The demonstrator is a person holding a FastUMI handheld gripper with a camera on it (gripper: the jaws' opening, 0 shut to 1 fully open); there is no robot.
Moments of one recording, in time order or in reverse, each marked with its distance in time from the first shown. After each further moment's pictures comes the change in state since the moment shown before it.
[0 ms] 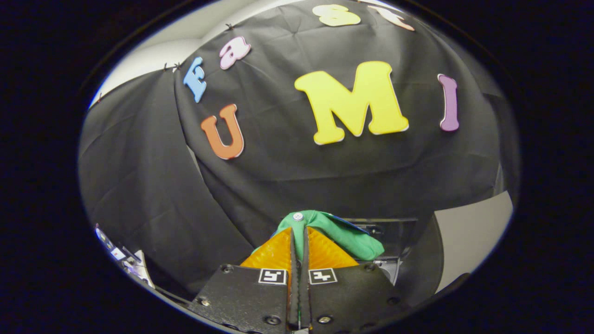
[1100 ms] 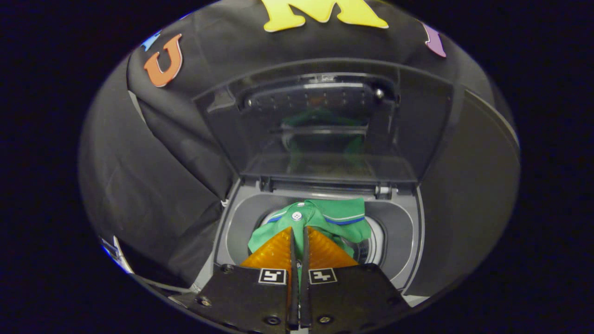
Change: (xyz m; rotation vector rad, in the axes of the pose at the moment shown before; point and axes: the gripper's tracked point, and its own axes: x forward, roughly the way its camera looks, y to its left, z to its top) arm 0.125 -0.074 -0.231 0.083 0.444 -0.234
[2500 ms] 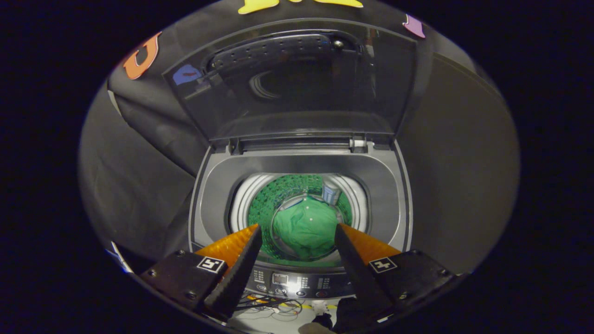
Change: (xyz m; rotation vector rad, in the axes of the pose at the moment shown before) arm -0.013 -0.025 -0.046 0.084 0.109 -0.112
